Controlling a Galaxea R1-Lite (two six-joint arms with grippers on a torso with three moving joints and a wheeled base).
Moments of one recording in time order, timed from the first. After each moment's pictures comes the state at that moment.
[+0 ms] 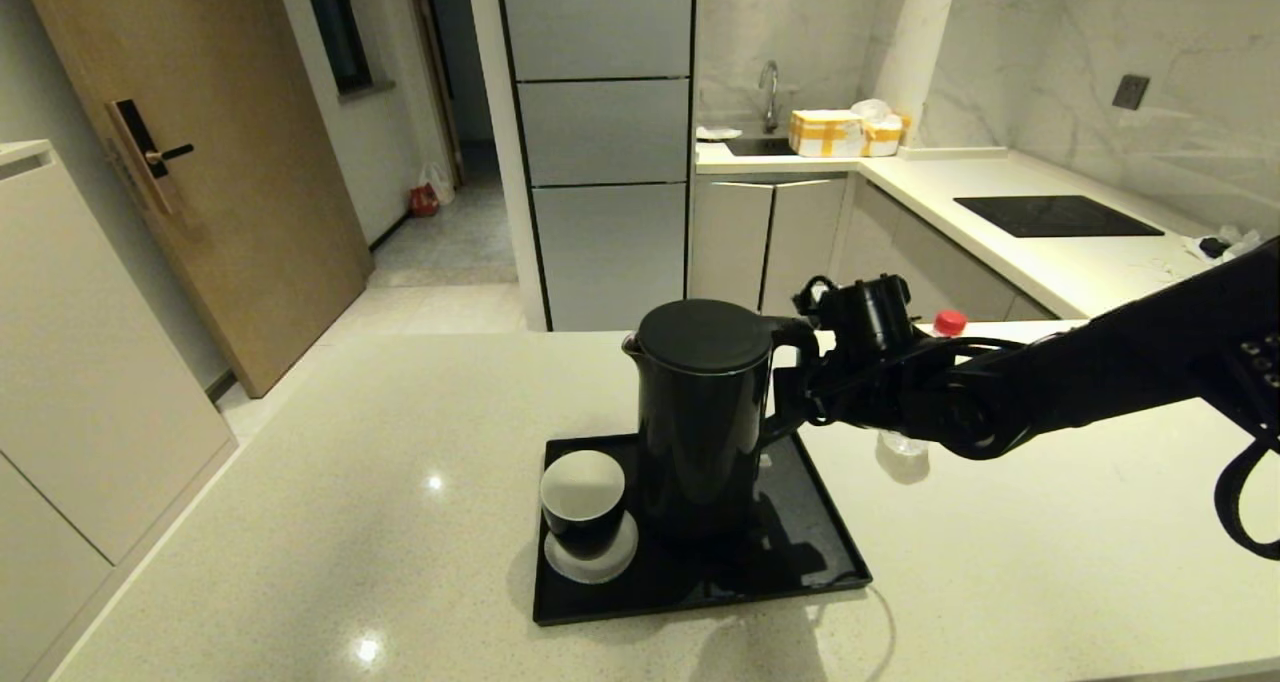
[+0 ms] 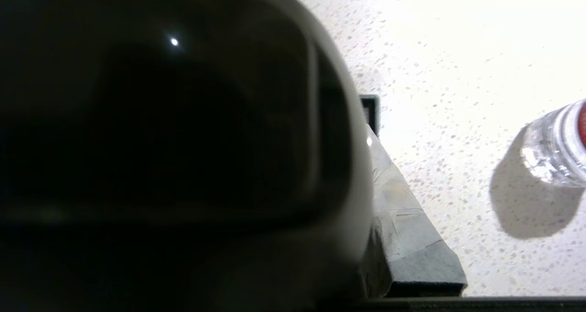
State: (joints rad) left arm 0.00 0.00 0.00 -0.01 0.00 0.03; right arm 0.45 2.13 -1.24 -0.32 -0.19 0.20
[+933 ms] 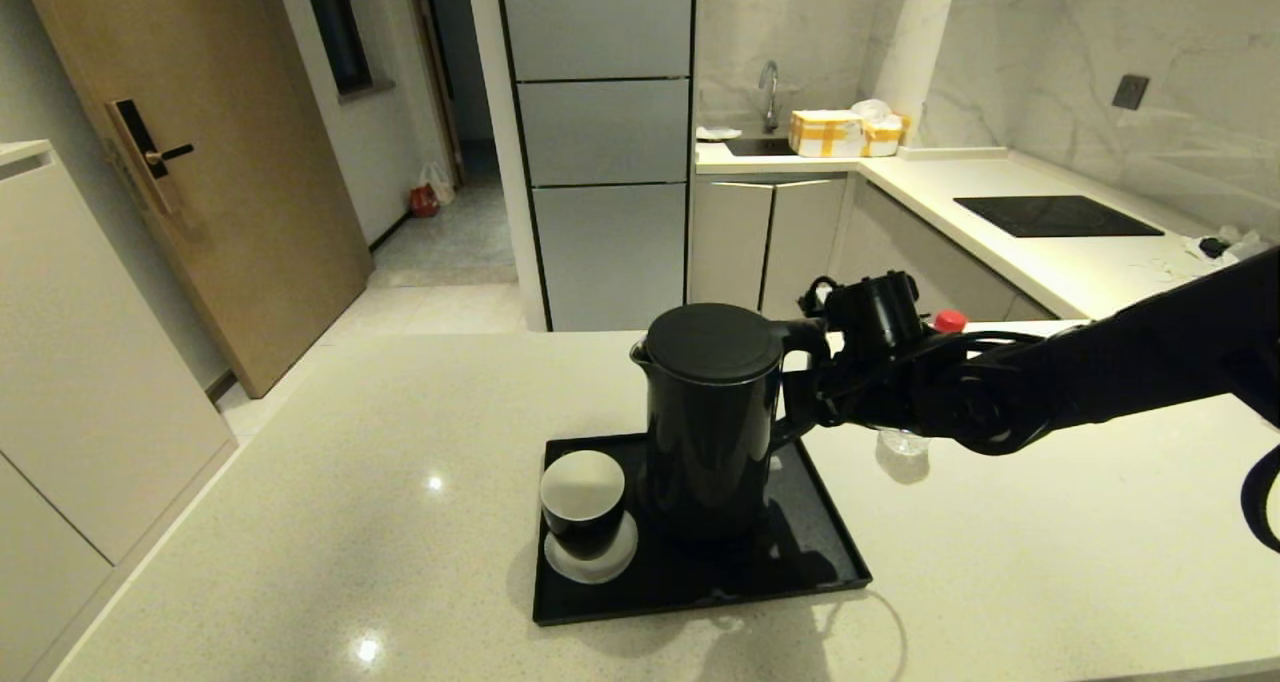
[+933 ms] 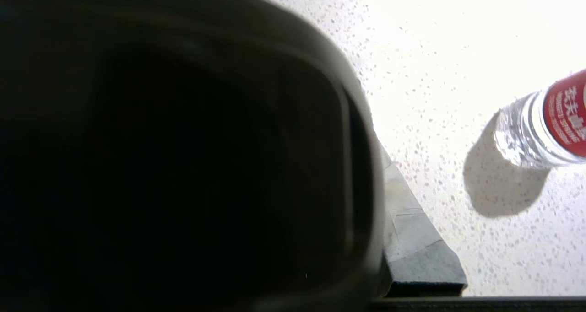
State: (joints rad) left arm 0.00 0.00 0.00 -0.01 0.00 0.03; right arm 0.44 2.10 -1.24 -0.25 -0.21 0.17
